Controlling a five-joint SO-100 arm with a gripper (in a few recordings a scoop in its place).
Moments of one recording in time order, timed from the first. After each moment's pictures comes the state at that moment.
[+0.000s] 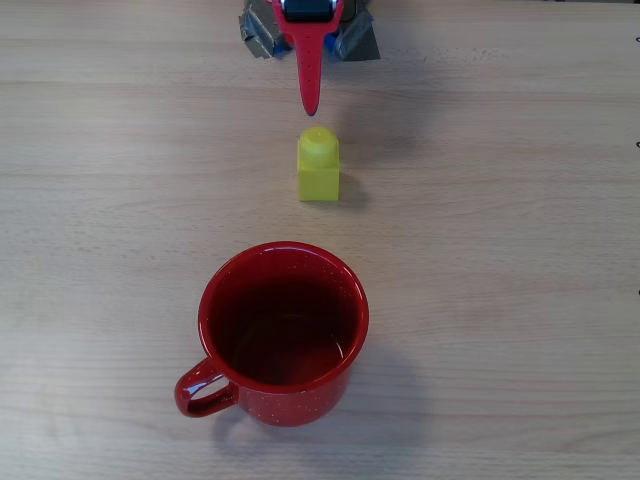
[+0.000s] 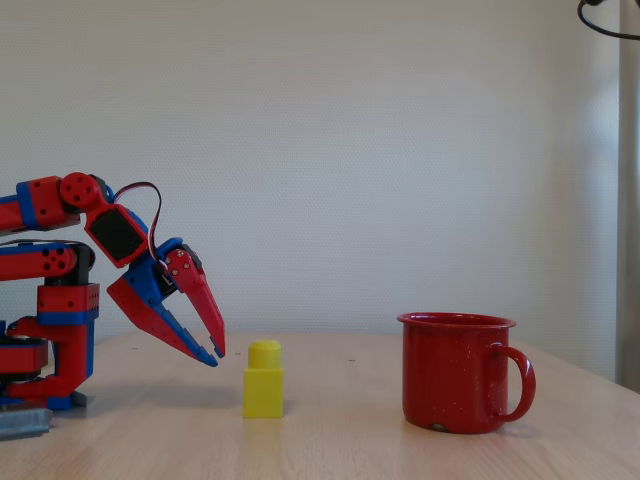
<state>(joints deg) -3.4 188.3 173.0 59.7 3.2</state>
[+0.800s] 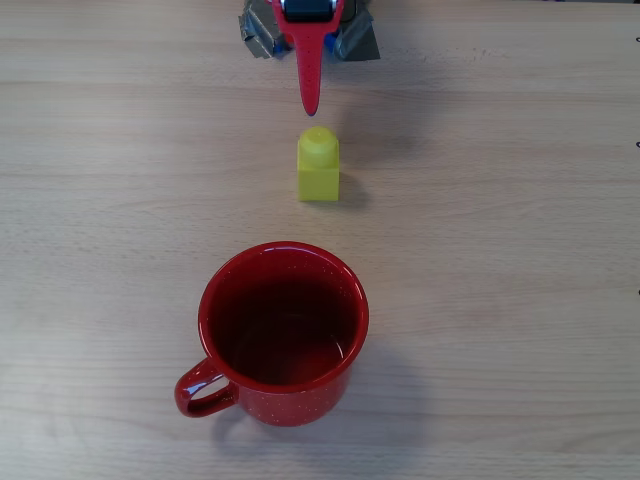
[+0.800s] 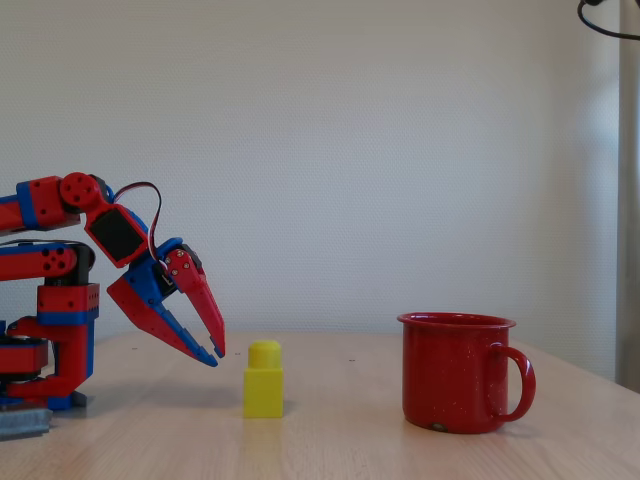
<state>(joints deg) -3.4 188.3 173.0 59.7 3.2</state>
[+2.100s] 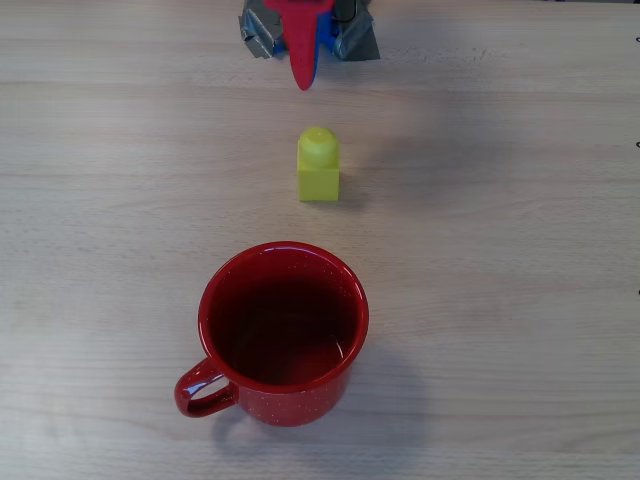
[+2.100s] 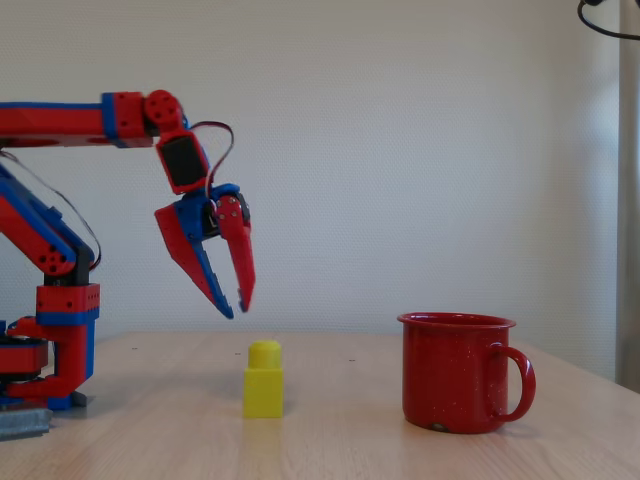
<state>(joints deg) -1.8 136.4 130.2 69.7 8.5</state>
